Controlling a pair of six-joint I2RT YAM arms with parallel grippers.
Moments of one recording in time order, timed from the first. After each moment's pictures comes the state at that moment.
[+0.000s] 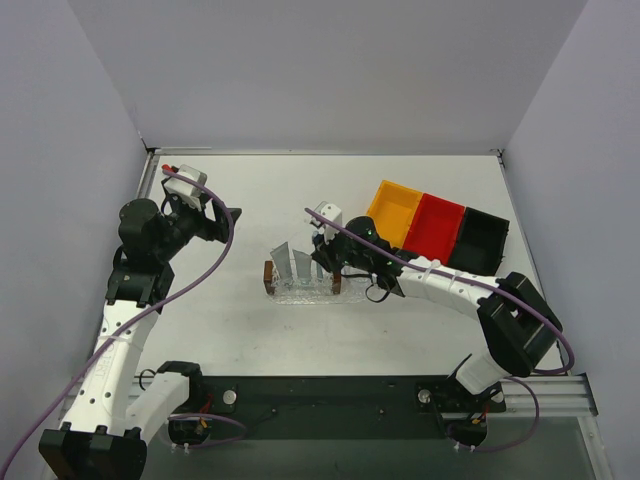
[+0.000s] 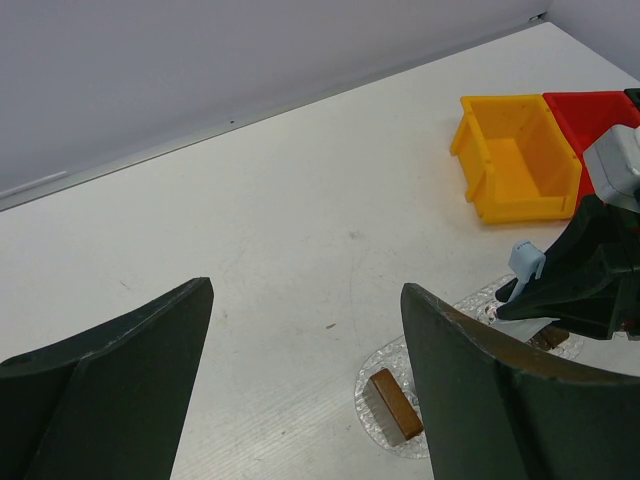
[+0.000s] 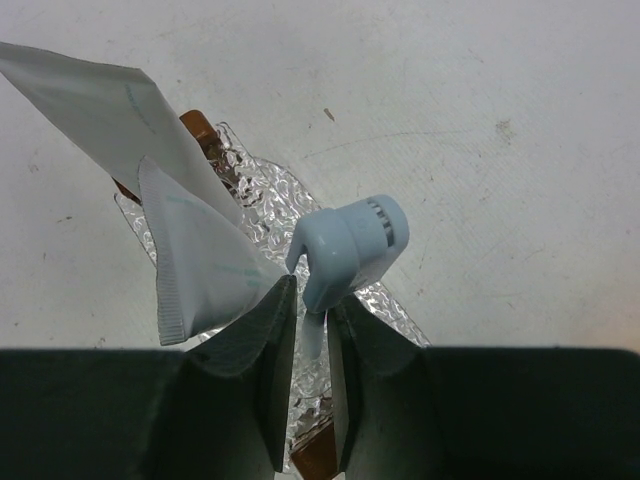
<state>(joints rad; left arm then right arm) -0.11 0.90 0.94 -0.17 0.38 0.01 0.76 1.53 0.86 0.22 -0.17 -0.05</state>
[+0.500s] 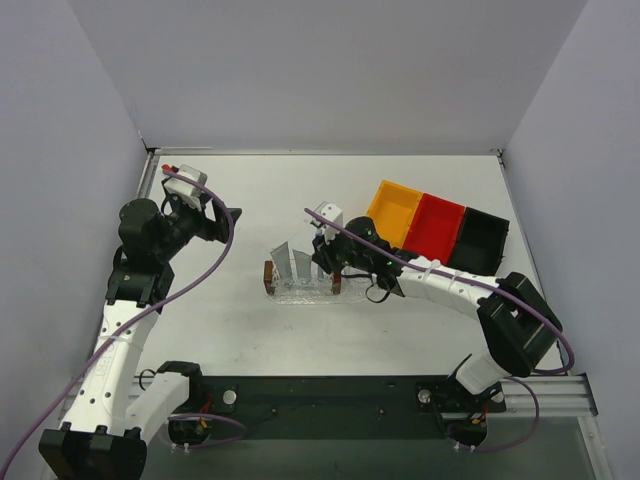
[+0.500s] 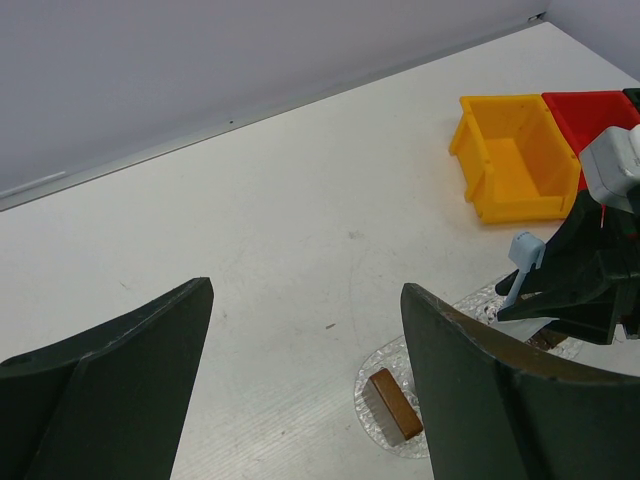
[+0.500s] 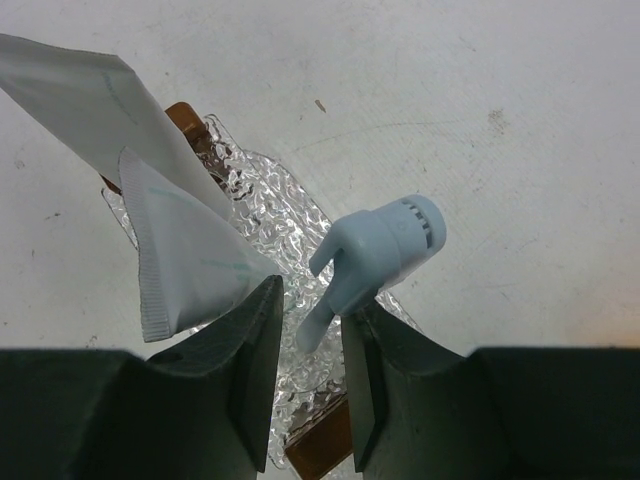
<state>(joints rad) -0.11 0.90 0.94 -0.17 0.38 0.01 0.76 1.53 0.86 0.21 -0.16 -0.05</state>
